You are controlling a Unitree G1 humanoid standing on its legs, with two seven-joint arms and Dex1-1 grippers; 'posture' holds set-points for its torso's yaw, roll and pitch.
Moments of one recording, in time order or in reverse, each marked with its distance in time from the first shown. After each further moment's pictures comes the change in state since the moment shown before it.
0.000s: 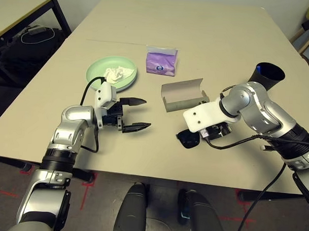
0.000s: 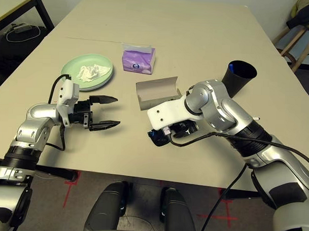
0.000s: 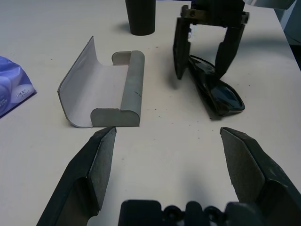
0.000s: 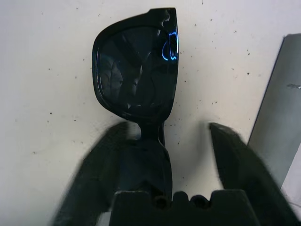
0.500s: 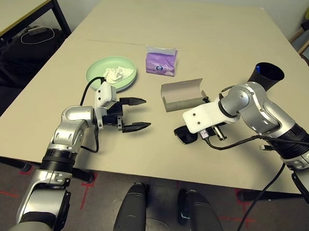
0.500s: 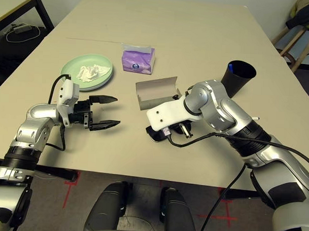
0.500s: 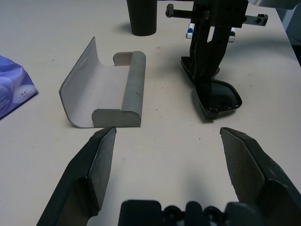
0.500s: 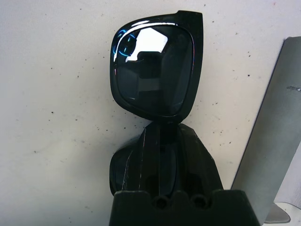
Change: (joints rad) left arm 0.000 0.000 0.000 0.000 0.000 0.000 0.008; right arm -0.001 0.000 -0.001 0.001 -0.001 -0.013 0.001
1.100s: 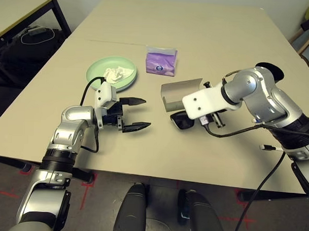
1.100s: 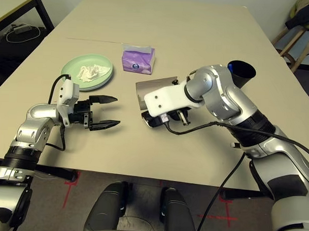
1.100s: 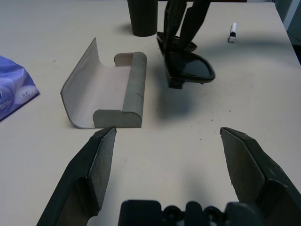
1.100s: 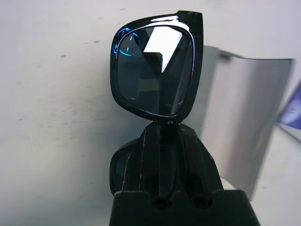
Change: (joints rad) left arm -0.008 0.000 0.000 0.007 0.000 -0.003 0.002; right arm -0.132 0.023 -0.063 0.026 0.027 0.029 -0.066
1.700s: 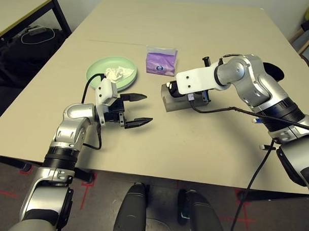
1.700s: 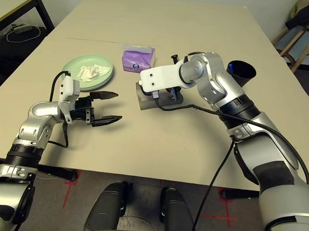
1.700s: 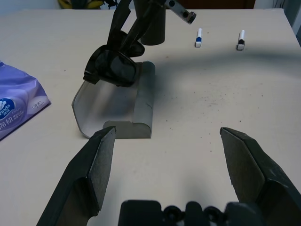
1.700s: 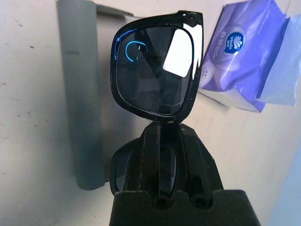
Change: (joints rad) left arm -0.017 -0.018 0.005 0.007 0.000 -0.014 0.036; right arm -0.100 0.121 0.000 0.355 -0.168 -0.164 -0.364
